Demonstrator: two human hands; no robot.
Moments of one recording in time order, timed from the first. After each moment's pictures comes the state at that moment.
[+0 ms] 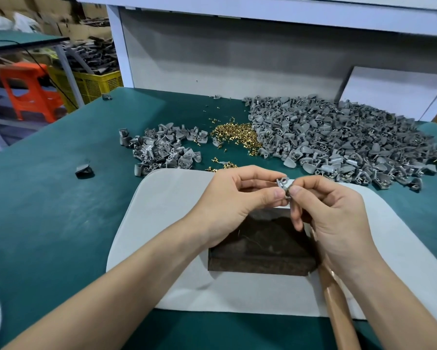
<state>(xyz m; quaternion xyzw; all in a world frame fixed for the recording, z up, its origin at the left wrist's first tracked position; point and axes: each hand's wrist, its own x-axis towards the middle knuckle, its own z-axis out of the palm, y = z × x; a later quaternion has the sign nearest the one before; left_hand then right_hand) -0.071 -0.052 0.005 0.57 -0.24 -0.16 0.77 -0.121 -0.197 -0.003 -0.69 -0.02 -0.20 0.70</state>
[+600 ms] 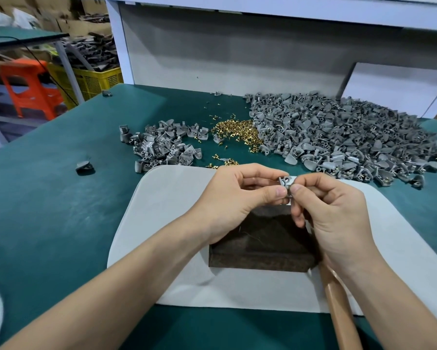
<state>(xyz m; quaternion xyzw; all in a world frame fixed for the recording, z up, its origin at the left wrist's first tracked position) -0.071 -0.051 0.005 0.60 -0.25 -0.16 0.75 -0.121 -0.195 -0.006 -0.70 -0.01 -0.22 0.68</state>
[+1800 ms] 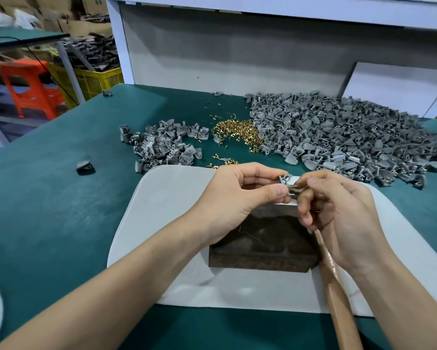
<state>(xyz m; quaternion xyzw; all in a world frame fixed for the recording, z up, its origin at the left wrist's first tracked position) -0.071 -0.052 0.004 0.60 -0.24 -0.15 0.75 -0.125 -0.200 0.006 -0.64 0.02 -0.16 0.75</state>
